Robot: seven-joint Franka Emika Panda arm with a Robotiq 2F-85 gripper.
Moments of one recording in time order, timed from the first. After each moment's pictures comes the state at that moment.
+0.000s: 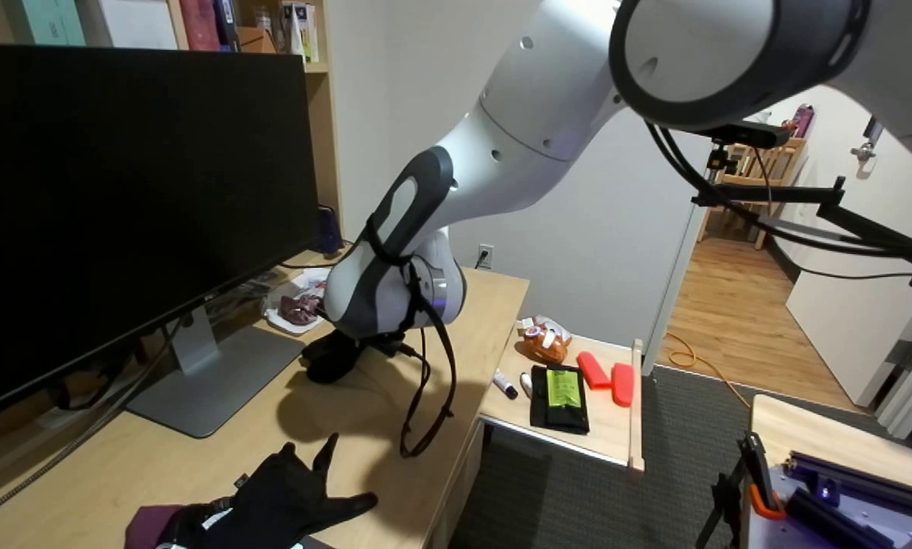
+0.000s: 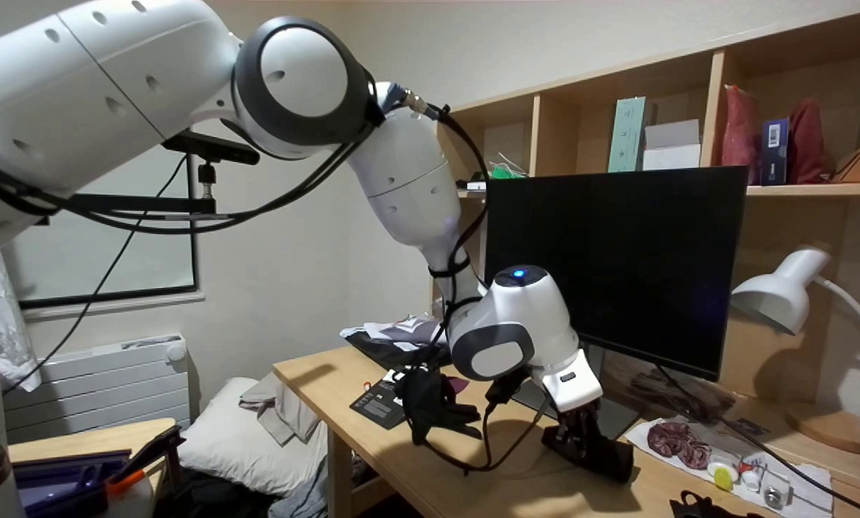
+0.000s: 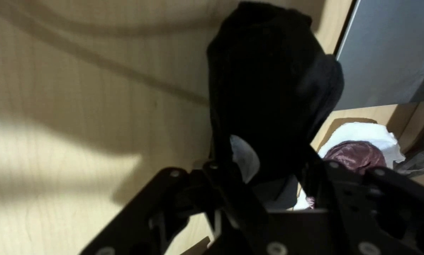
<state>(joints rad) -0.01 0.93 0.00 -1.71 0.45 3.16 0.77</state>
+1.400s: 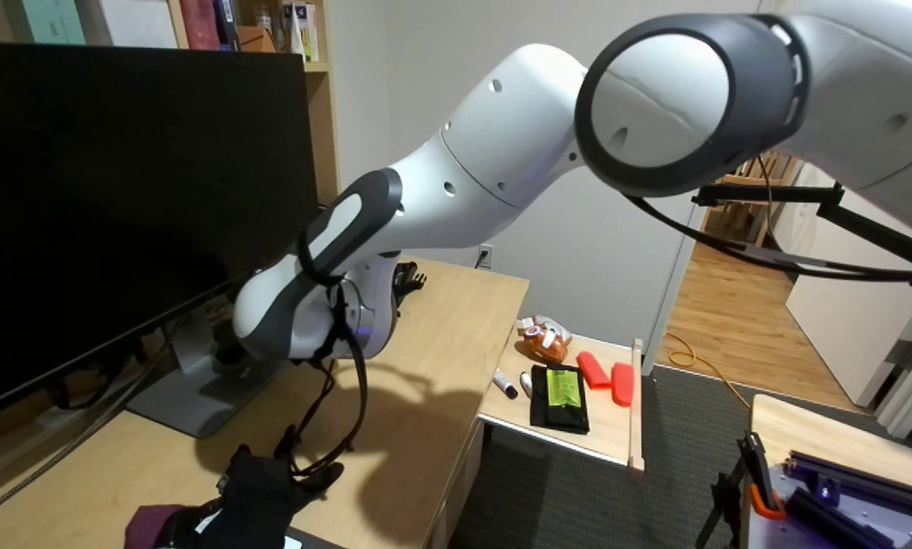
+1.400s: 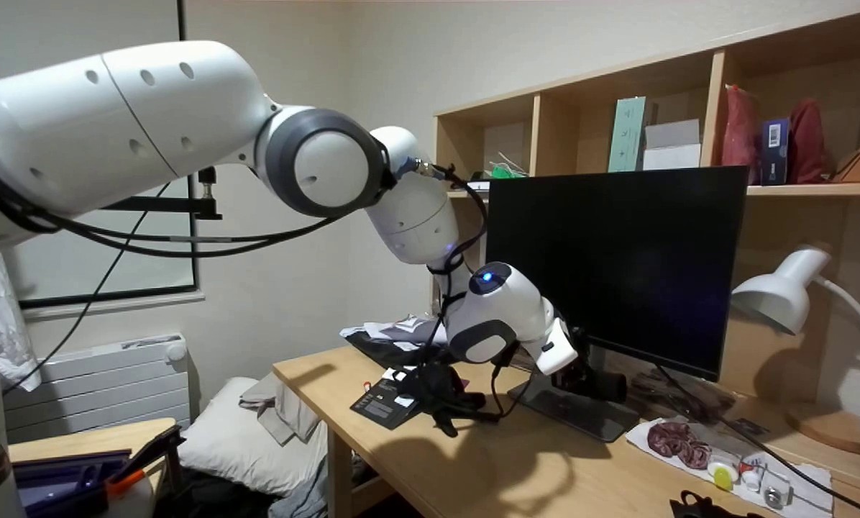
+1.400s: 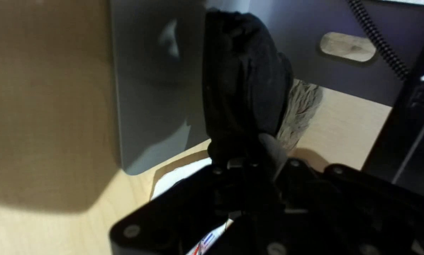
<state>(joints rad) -0.02 1.11 0.22 -1.40 0.47 3.46 0.77</state>
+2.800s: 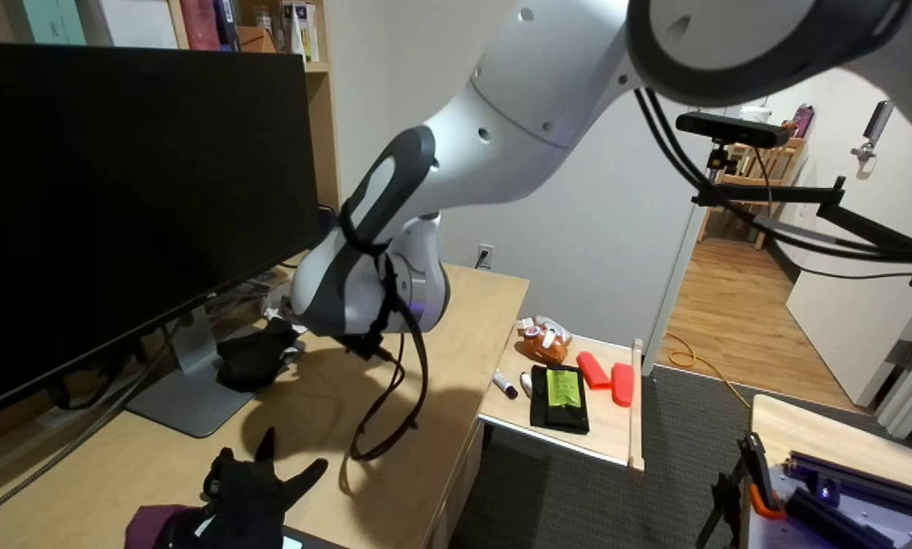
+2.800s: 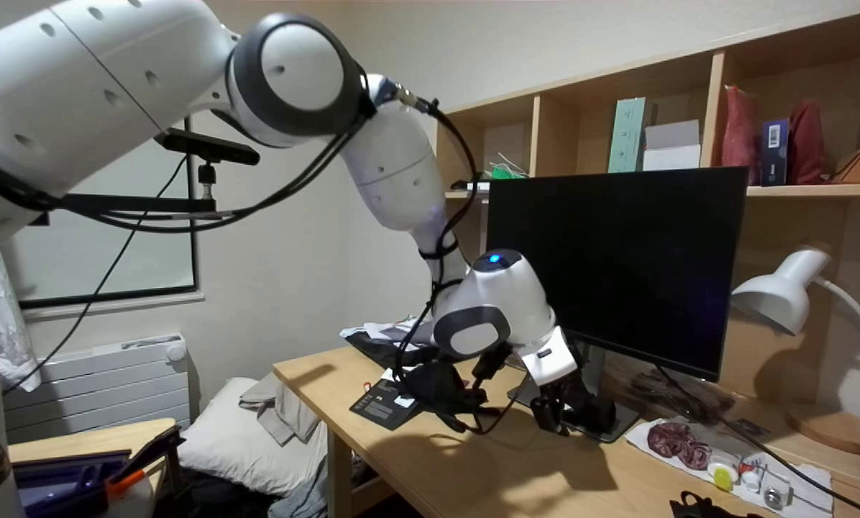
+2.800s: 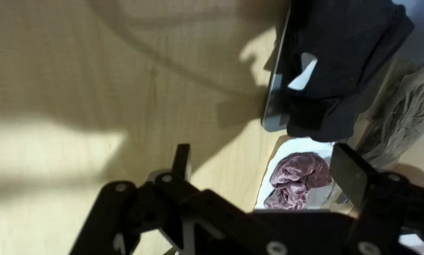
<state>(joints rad) 0.04 0.87 0.04 -1.75 0.58 3.23 0.71</state>
